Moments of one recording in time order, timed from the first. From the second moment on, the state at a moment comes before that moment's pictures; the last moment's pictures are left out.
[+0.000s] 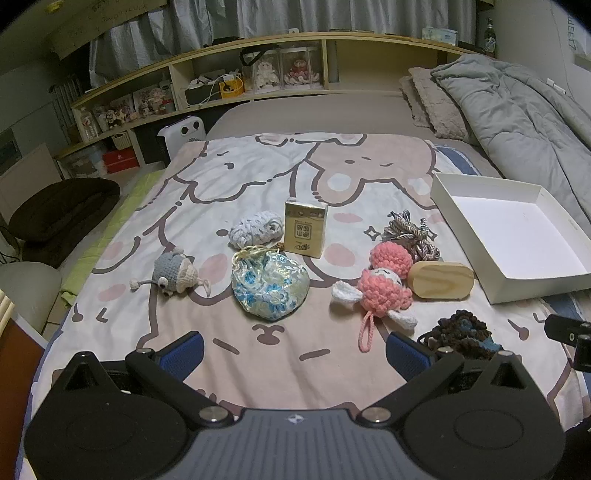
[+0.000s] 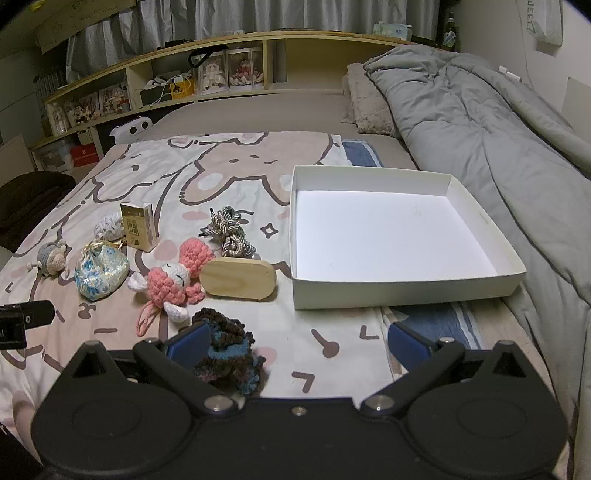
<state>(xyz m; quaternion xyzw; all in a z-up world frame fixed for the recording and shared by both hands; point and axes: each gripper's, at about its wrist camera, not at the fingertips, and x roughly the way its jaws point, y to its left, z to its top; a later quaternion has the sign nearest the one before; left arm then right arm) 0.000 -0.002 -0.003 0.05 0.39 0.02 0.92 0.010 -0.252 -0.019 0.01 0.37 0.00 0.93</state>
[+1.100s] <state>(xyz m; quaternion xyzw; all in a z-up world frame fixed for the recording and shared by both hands) 0.000 -0.004 -0.005 0.04 0.39 0.02 0.92 0.010 -0.252 -0.022 0.01 0.38 0.00 0.93</state>
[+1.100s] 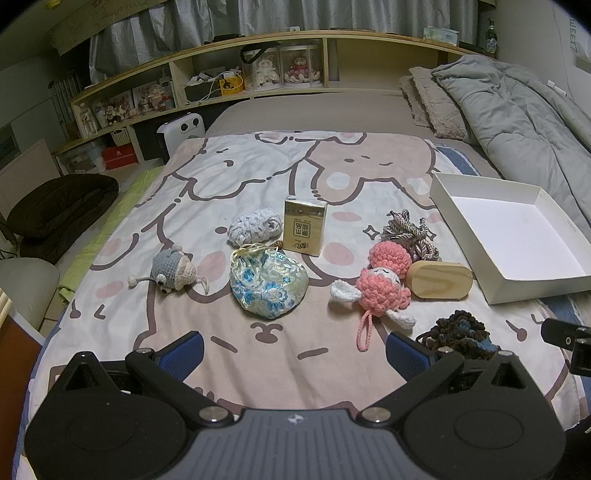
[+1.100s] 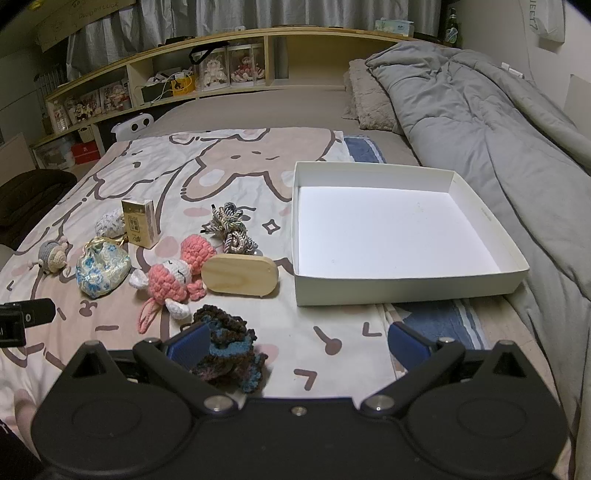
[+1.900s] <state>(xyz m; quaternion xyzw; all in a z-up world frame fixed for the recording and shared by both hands) 0.000 -0.004 -0.005 0.04 0.40 0.02 0.92 0.009 -0.251 -0.024 0.01 0.38 0.00 0.92</state>
